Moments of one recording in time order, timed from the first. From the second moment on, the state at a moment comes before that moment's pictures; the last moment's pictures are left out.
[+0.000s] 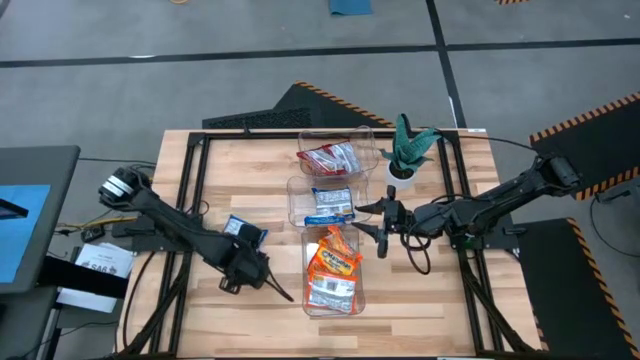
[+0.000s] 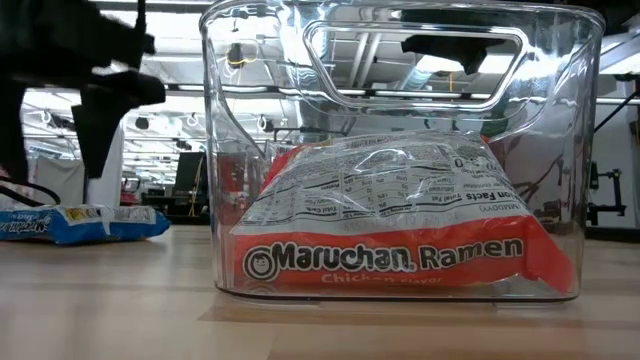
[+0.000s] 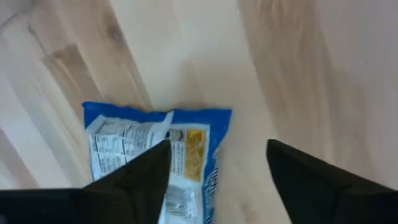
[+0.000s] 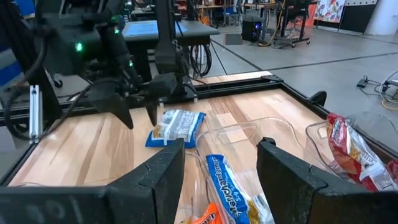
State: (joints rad) left arm -0.51 1.52 0.98 -0.92 -0.21 -0.18; right arm 0.29 1.15 0.56 0.44 0.52 0.13
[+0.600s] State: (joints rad) left arm -0.55 1.60 0.82 -0.92 -0.38 -0.19; right arm 0.30 1.15 0.56 0.43 0.52 0.13
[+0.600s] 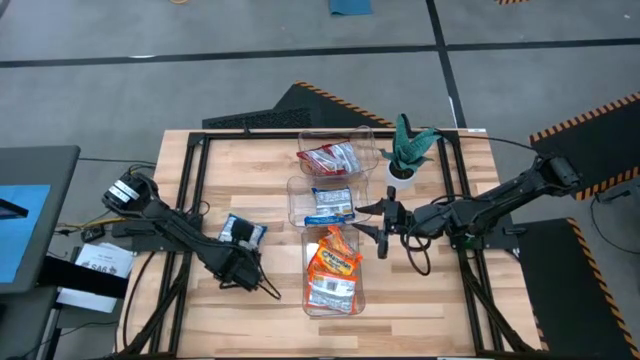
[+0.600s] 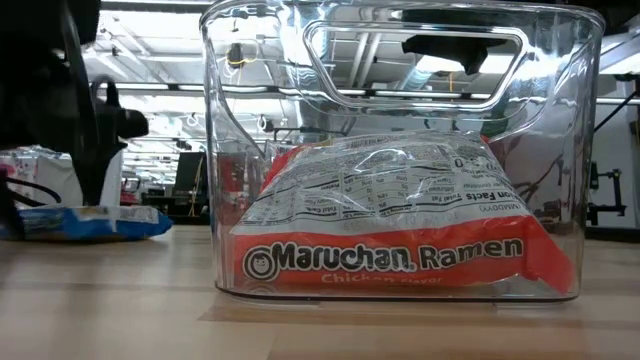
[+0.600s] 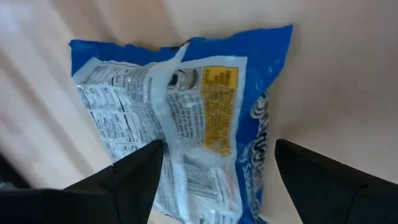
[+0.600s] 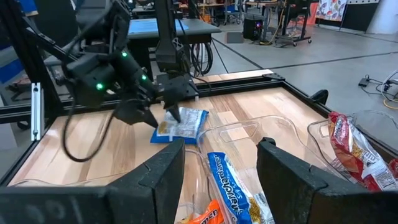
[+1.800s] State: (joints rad) left arm -0.61 1.31 1.02 -1.26 -1.06 -0.46; right arm 0.30 1.15 0.56 0.41 0.52 0.16
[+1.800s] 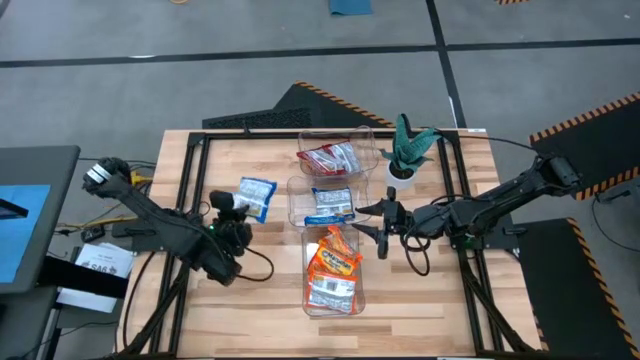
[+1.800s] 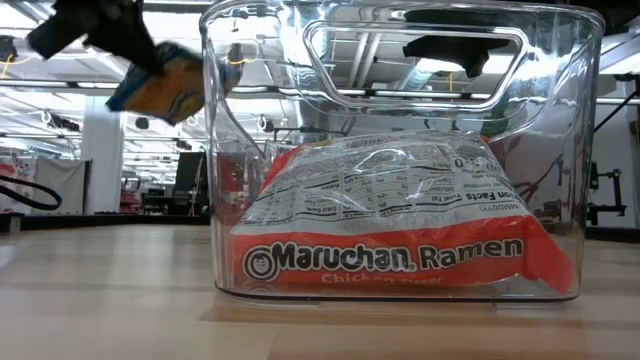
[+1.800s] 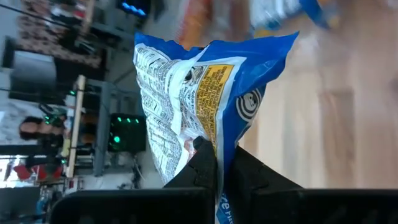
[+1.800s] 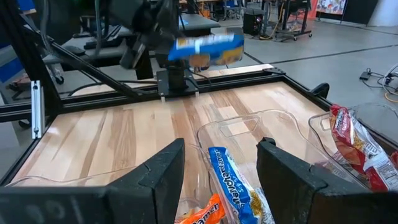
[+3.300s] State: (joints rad) left arm -0.03 1.45 0.96 0.12 -0.18 0.47; right arm 0.30 1.15 0.56 0.39 0.52 0.16
